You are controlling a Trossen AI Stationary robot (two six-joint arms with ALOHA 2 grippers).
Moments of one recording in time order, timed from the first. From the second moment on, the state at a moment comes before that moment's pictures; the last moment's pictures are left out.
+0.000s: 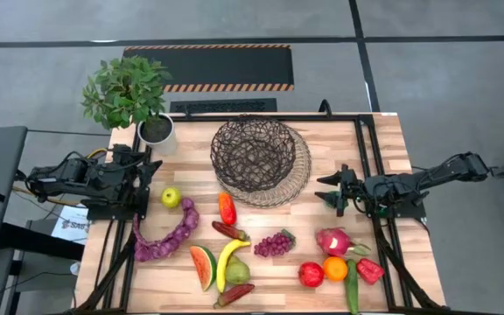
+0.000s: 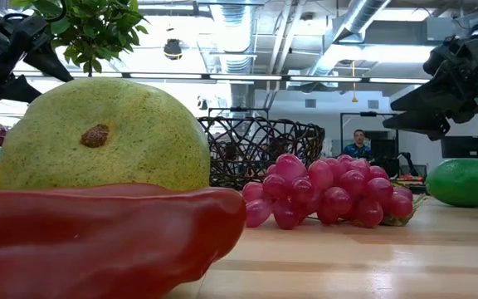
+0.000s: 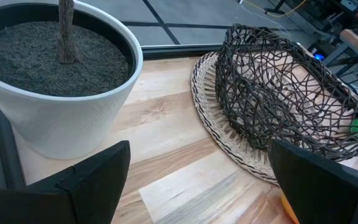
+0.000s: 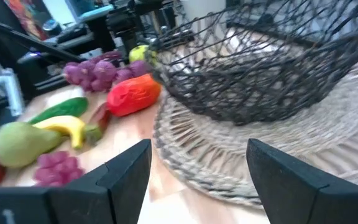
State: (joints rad) left arm -0.12 0.07 0.52 -1.13 -0.74 -0.98; right arm 0.21 0.33 0.01 0.09 0.43 0.38
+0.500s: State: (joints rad) left arm -0.12 0.07 0.52 -1.13 -0.74 -0.98; right arm 0.19 0.33 0.01 0.32 0.45 0.63
